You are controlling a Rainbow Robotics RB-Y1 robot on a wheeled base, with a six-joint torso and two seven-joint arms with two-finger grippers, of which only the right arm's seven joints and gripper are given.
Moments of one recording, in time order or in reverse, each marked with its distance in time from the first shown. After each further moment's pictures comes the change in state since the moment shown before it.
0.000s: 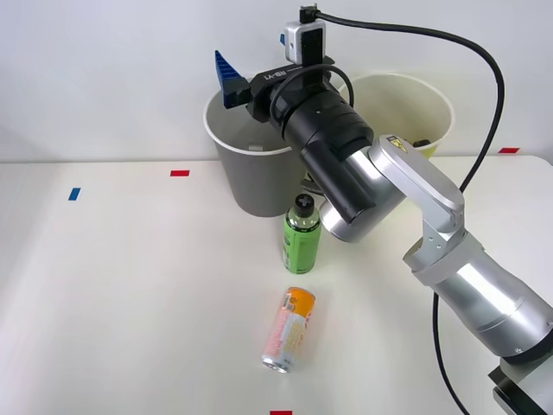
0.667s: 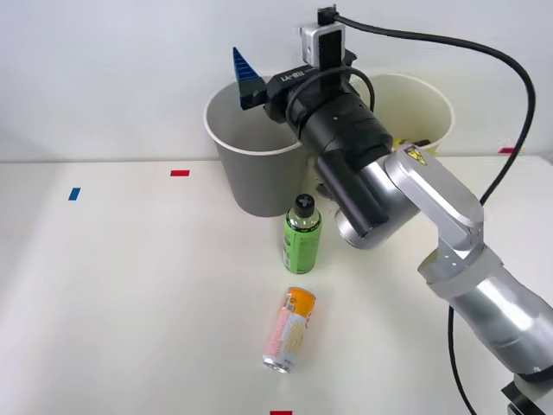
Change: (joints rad) arm 0.103 -0.042 -0.035 -0.142 0.124 0.014 -0.011
